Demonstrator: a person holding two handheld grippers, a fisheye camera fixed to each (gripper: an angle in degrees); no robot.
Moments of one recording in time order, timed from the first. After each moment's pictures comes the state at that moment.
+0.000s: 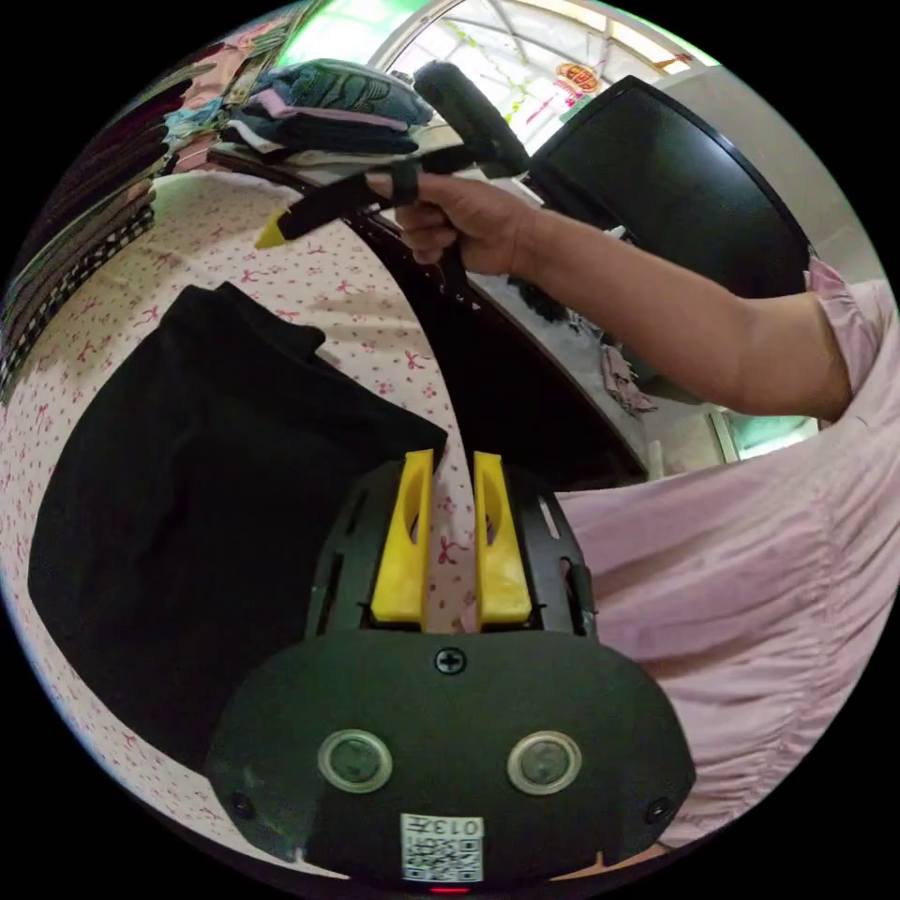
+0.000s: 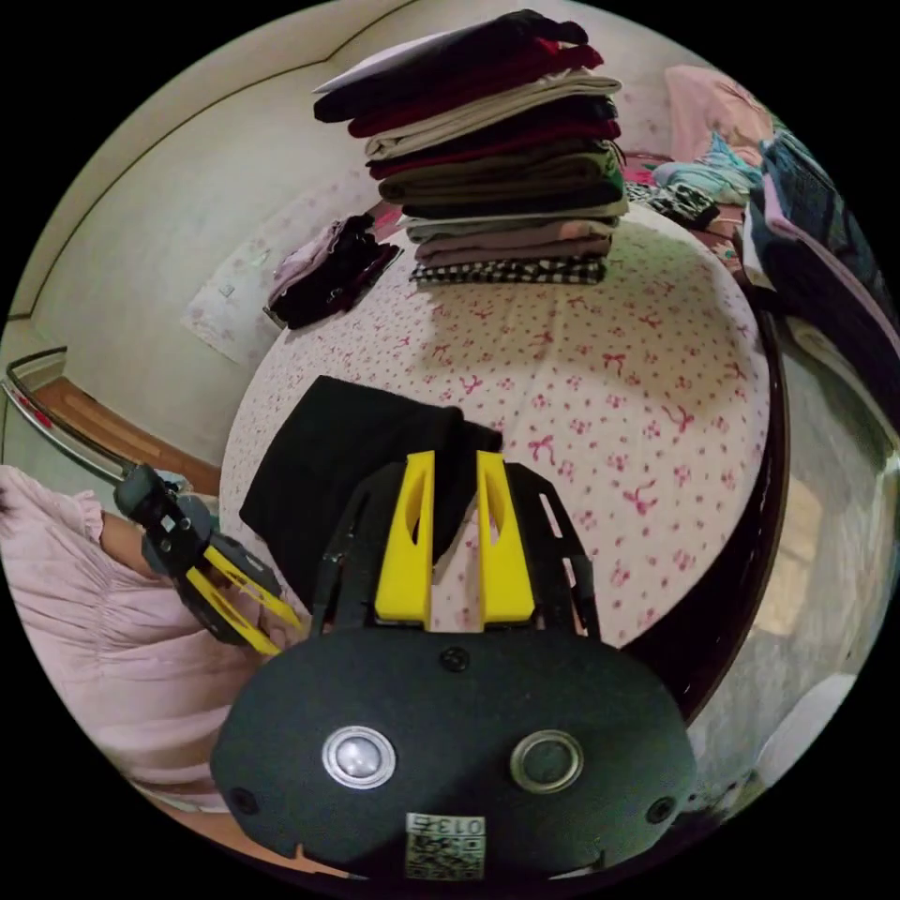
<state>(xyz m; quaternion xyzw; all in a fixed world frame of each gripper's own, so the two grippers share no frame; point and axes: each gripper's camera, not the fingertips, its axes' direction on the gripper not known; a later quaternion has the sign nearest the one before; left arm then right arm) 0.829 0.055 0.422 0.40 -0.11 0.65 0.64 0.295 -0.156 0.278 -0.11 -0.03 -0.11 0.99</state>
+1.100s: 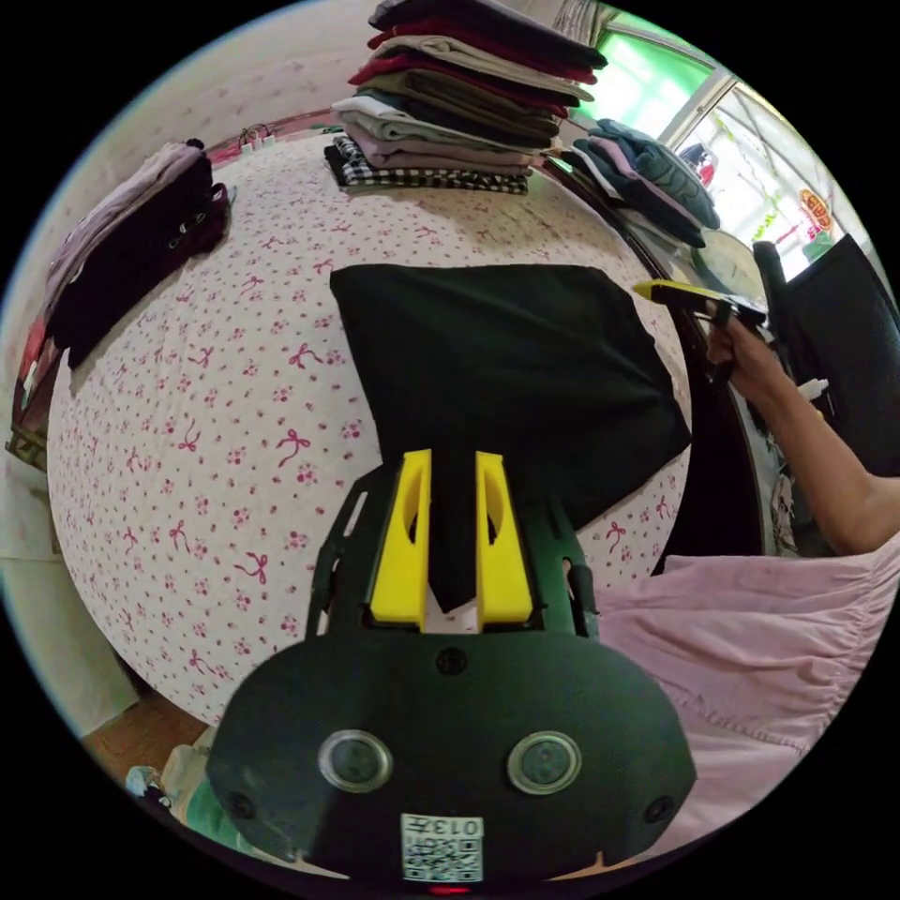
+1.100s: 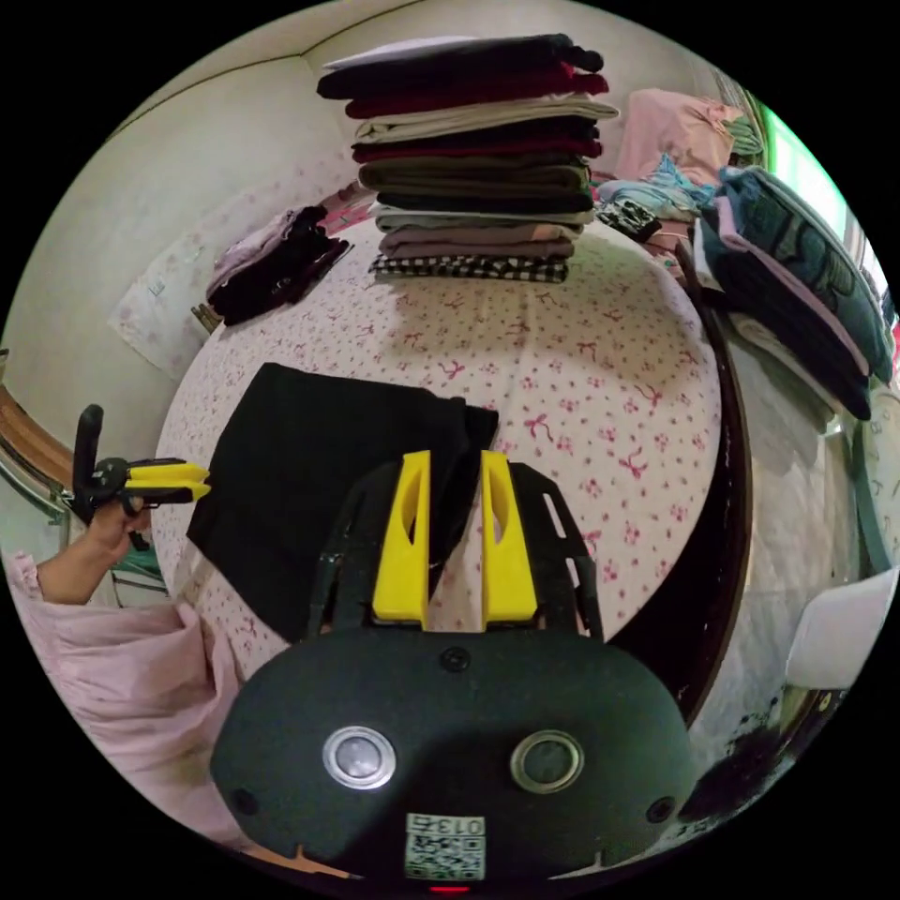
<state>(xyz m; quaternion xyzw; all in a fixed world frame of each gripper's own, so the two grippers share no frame) 0.635 0.022 0.344 0.59 -0.12 0.33 0.73 0.309 -0.066 0.237 -0.08 0.10 -0.09 0.99</state>
